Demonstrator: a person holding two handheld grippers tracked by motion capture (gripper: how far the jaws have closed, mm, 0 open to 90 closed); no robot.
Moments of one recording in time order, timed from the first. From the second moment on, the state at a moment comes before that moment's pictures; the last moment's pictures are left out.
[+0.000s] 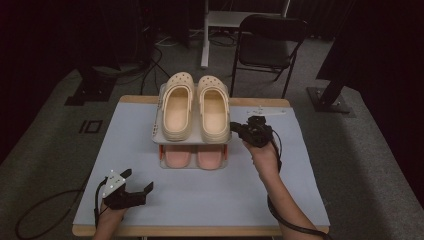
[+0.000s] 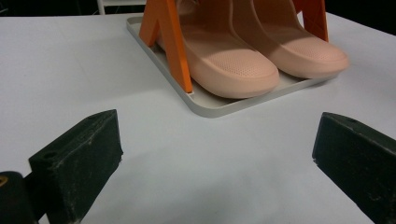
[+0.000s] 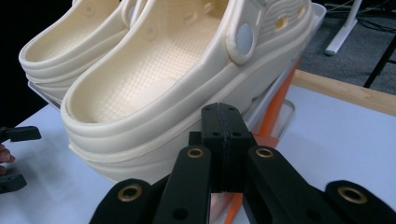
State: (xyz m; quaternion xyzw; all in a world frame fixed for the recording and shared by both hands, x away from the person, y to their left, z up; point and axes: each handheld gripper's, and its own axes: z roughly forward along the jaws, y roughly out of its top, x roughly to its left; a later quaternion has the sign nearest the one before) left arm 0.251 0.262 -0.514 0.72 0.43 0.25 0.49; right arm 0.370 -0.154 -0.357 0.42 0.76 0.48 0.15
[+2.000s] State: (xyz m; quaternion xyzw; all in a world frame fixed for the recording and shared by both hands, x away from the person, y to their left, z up) left arm 0.251 0.261 -0.514 0.72 0.43 0.24 0.49; right arm 0.375 -0.192 -0.368 0.42 0.74 0.50 0.18
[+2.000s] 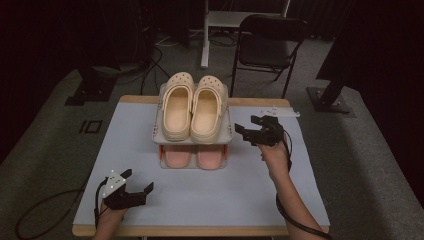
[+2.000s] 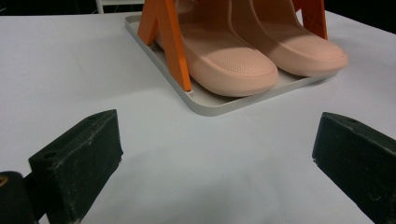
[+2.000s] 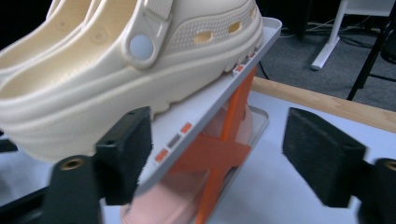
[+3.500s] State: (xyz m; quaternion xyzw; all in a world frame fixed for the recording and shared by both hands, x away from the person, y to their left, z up) left arm 0.251 0.259 -0.514 0.72 0.43 0.24 0.49; right arm 0.320 -0.272 -0.474 0.44 0.74 0.48 0.18
